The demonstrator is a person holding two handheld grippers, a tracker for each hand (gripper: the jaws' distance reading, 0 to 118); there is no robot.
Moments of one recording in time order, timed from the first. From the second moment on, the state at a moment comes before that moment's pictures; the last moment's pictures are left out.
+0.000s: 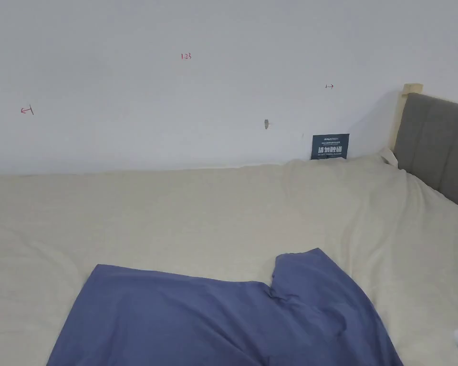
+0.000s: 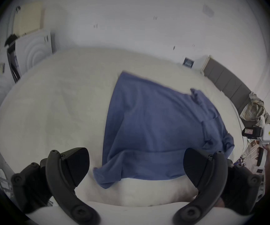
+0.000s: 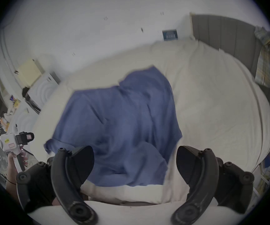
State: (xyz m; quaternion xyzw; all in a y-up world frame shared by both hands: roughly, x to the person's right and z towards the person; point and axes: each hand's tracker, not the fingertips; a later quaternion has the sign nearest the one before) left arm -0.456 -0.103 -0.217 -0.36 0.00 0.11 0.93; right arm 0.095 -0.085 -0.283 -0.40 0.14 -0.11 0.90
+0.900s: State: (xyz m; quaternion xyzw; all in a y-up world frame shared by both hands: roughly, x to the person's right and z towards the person) left arm -0.485 -0.023 -0.513 -0.52 -0.10 0.15 0.83; right arm 0.037 -0.054 -0.266 -0.21 0.23 -0.08 0.95
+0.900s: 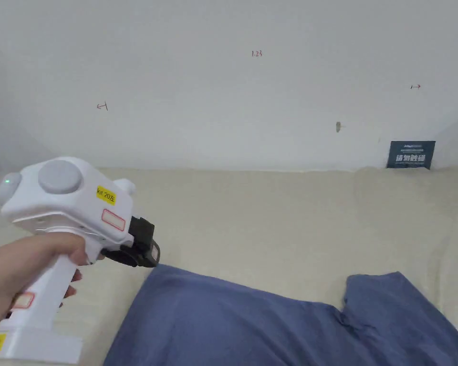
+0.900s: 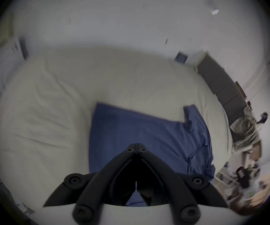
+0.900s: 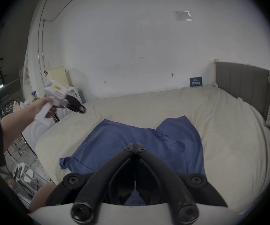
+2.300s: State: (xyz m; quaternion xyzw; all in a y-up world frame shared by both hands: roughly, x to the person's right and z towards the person) left arm -0.485 -0.102 -0.601 -0.49 -0.05 0.02 0.87; right arm 0.084 -0.047 -0.412 -0.28 0.16 -0.04 0.95
